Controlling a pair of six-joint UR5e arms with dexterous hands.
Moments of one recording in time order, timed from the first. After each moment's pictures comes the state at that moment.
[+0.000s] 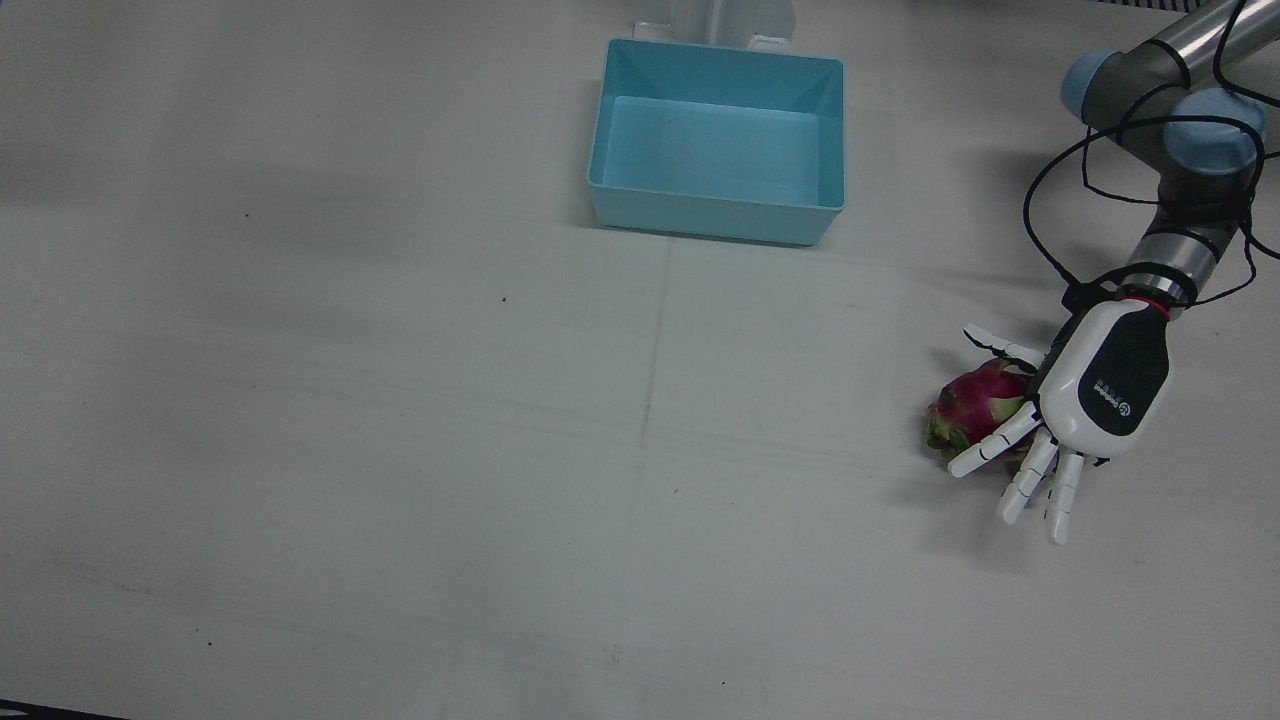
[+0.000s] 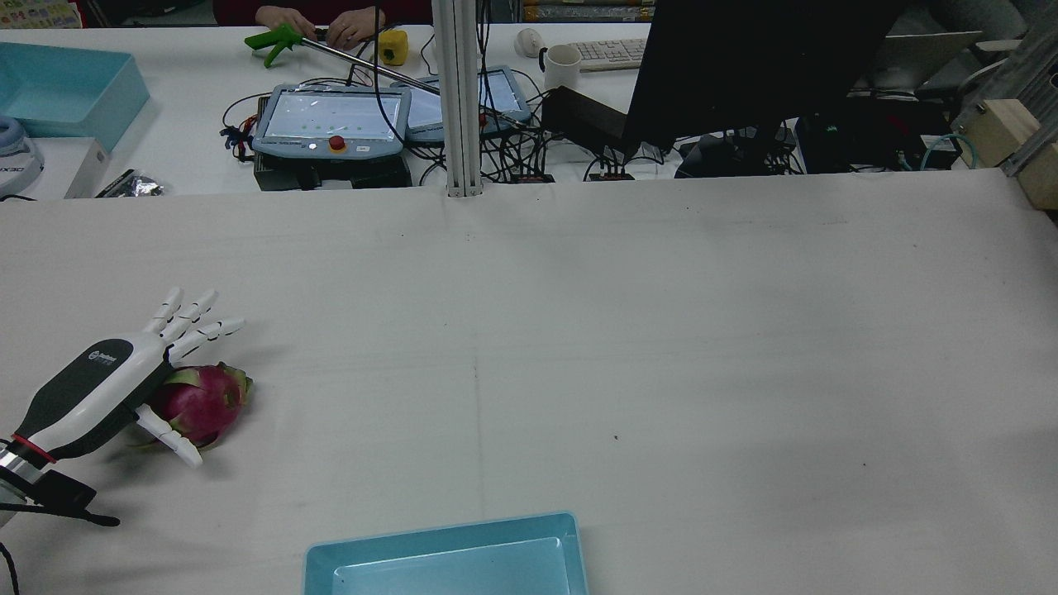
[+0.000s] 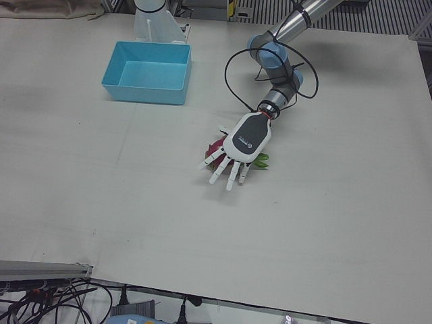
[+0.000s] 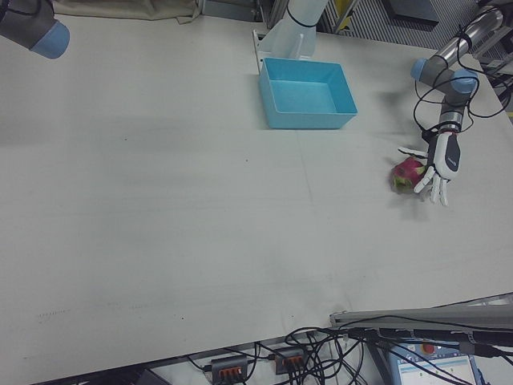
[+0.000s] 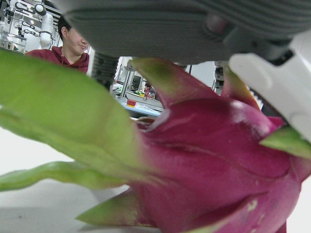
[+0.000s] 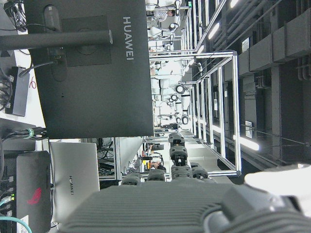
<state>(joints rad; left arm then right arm) -0.58 -1.57 -1.79 -0.07 1.04 1.53 1.47 -1.54 1.58 -3.20 -1.44 0.08</state>
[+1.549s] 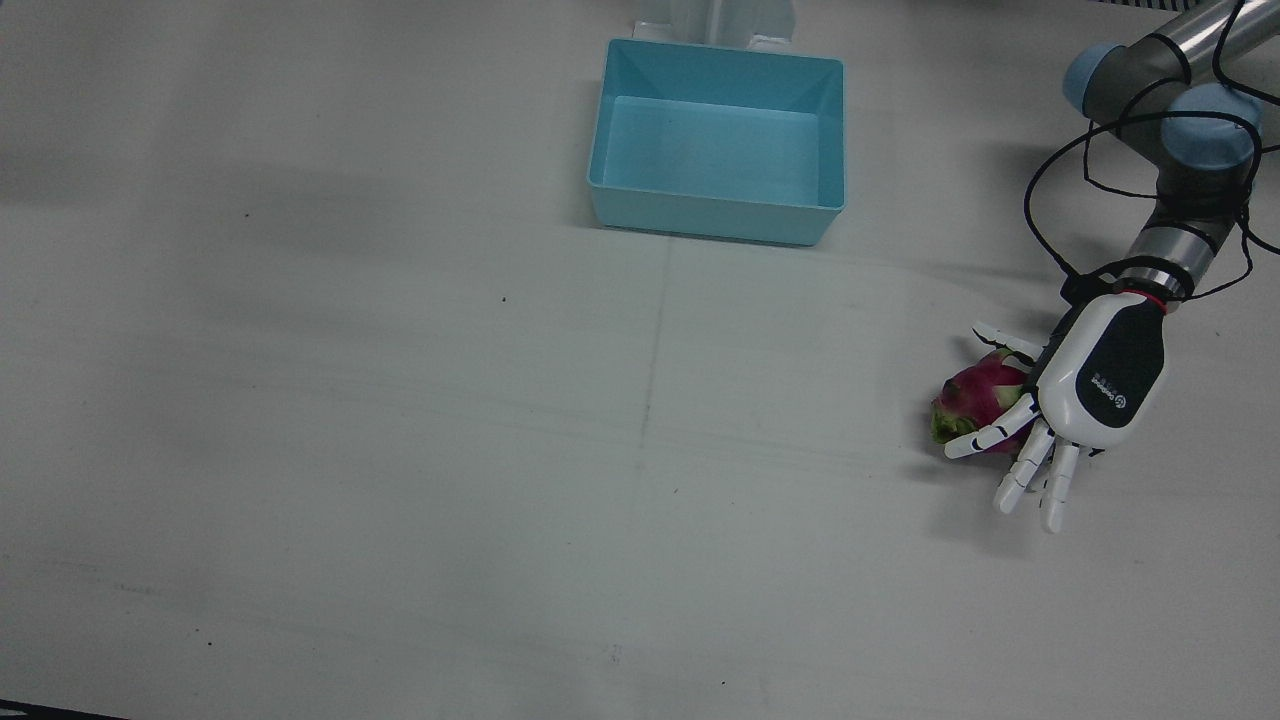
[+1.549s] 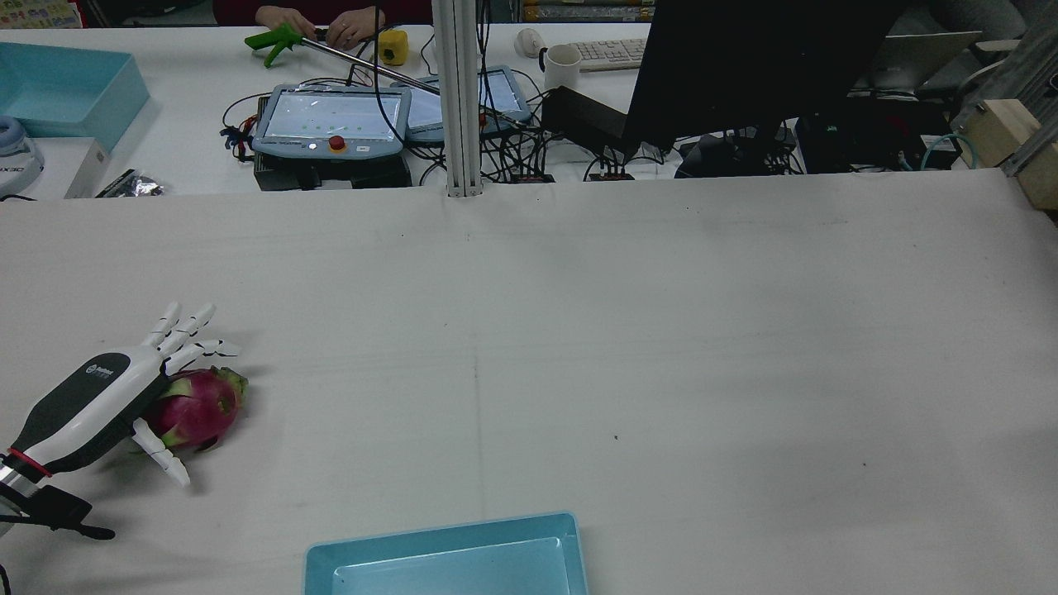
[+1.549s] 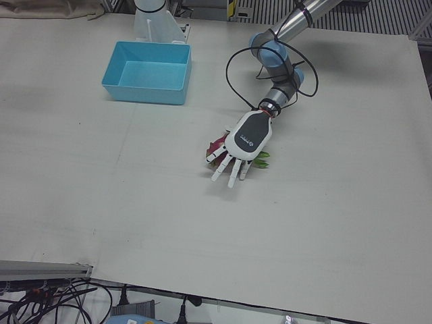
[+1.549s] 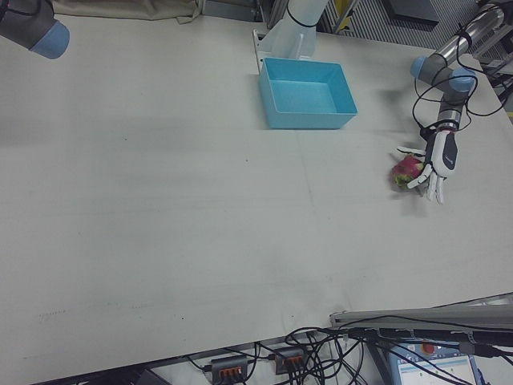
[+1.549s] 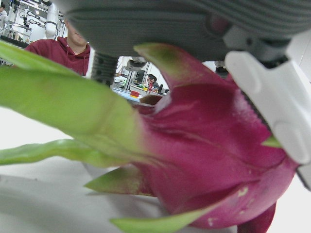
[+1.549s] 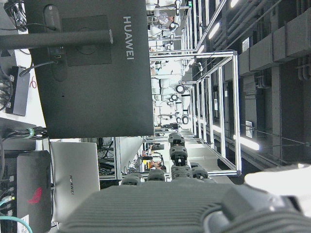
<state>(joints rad) -0.55 -1.55 -1.79 -0.07 1.02 1.49 1.47 -1.54 1.57 -3.20 -1.44 0.08</state>
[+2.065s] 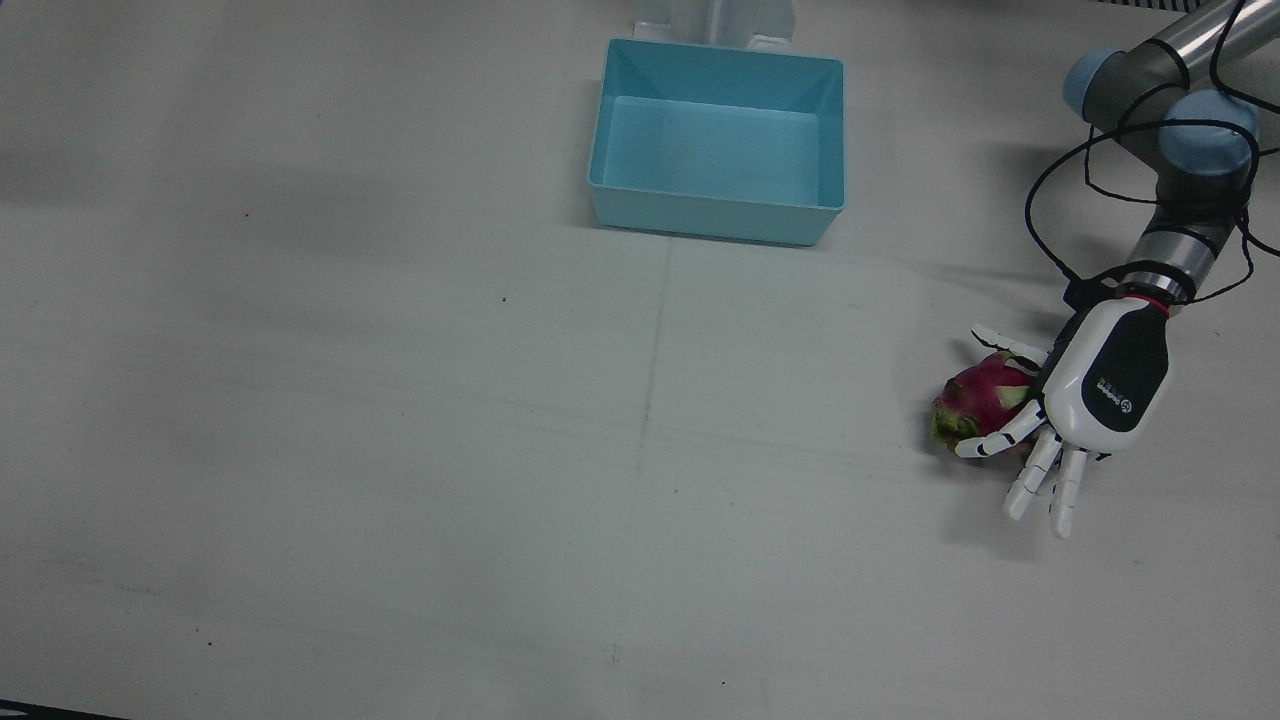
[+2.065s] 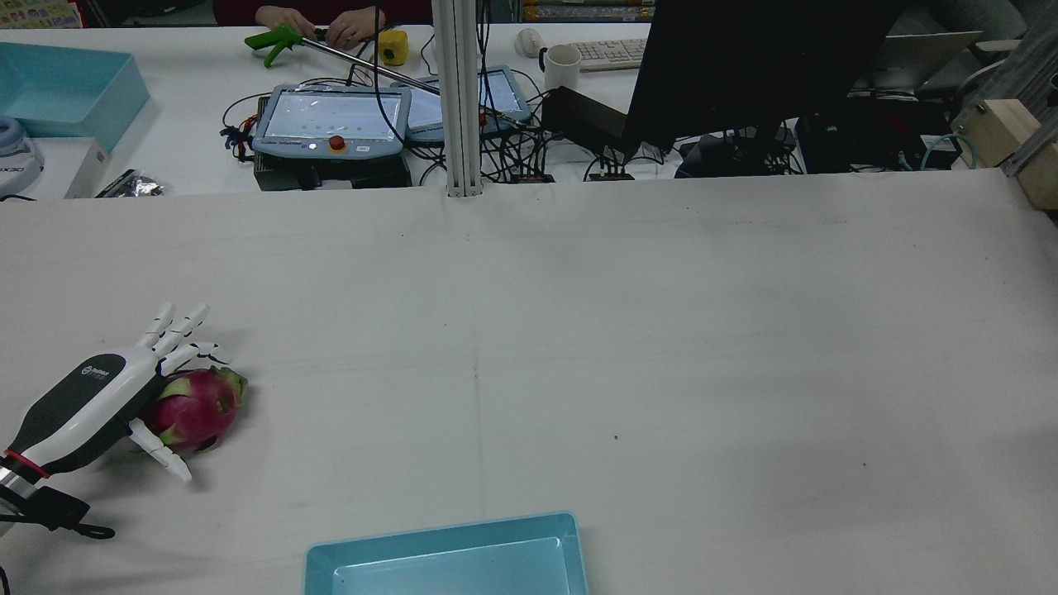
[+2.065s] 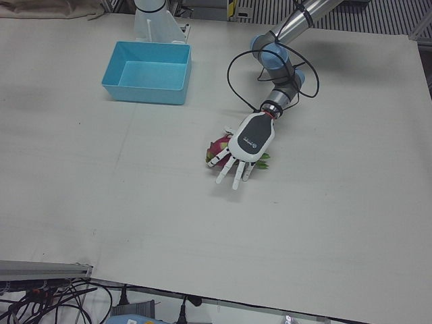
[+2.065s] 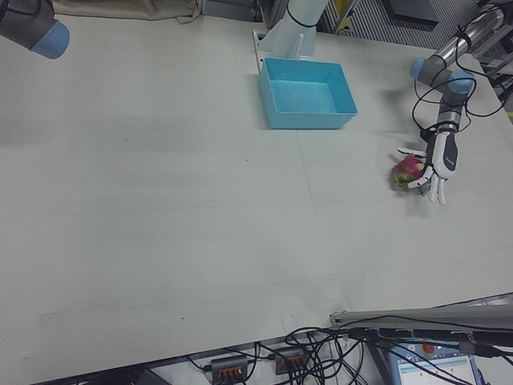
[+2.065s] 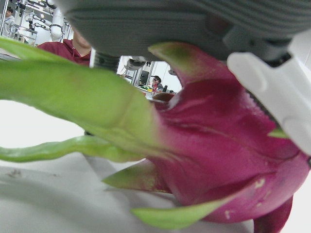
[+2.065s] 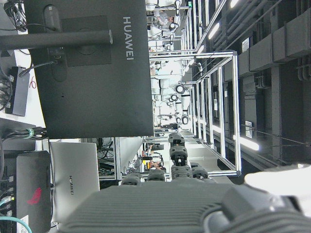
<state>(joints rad) -0.55 -1.55 -1.78 -0.07 1.00 1.49 1.47 -1.54 1.58 -3.20 -1.44 0.08</state>
